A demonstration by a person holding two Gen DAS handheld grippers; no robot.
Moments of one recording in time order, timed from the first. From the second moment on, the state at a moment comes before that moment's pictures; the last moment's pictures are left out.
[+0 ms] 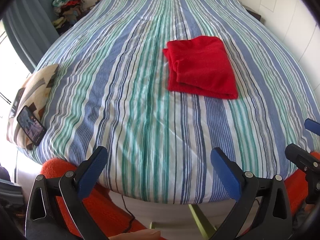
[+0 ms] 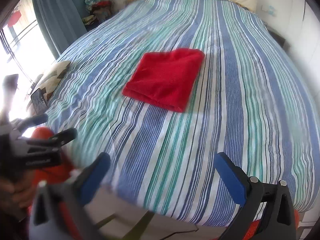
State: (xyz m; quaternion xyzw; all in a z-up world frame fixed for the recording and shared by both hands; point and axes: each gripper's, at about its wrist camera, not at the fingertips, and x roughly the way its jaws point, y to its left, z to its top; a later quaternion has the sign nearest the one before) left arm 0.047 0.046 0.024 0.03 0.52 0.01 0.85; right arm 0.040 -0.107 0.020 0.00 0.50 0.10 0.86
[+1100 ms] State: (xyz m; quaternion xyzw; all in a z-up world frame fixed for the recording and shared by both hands) left arm 0.039 0.045 0.052 0.04 0.51 0.02 0.86; right arm 0.032 -0.107 0.052 0.00 0.50 0.10 0.86
